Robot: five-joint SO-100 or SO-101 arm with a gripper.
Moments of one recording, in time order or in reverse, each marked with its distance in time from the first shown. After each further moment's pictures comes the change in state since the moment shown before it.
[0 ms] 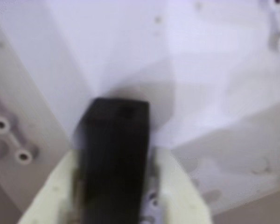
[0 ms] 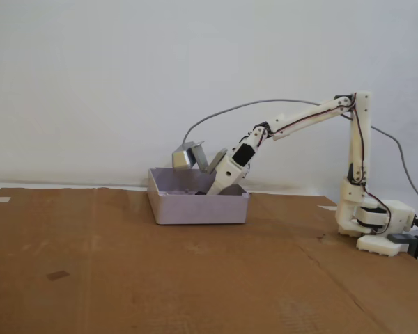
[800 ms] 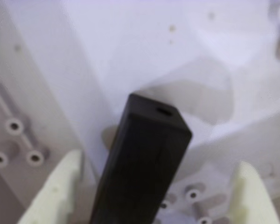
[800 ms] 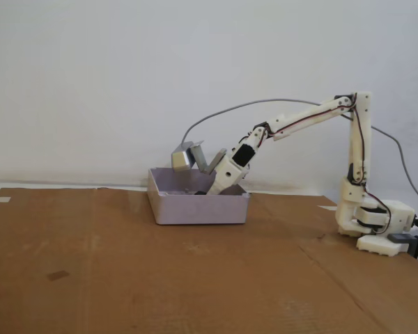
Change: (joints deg) arm -1.1 0.0 0.0 -0.3 -0.5
